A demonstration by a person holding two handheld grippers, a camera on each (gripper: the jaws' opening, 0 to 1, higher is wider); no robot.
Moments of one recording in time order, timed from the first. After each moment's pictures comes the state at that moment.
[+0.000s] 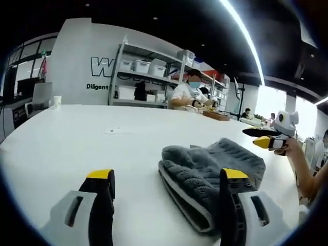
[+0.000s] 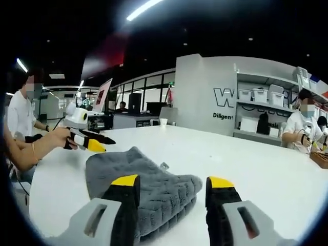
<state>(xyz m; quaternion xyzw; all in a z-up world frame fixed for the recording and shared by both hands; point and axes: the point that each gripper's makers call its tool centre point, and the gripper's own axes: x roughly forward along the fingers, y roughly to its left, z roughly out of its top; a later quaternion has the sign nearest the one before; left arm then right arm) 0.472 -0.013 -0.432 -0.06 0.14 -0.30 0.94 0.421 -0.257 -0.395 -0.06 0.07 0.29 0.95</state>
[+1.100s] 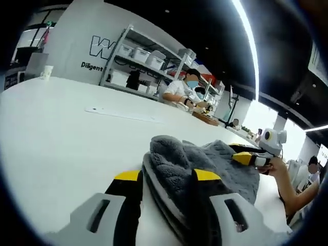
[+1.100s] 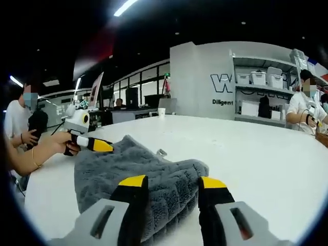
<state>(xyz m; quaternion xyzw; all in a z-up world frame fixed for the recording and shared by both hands) 0.486 -0.053 -0.459 -0.15 0.18 -0.35 0.91 0.448 -0.253 -0.435 -0.02 0.11 0.29 0.95</state>
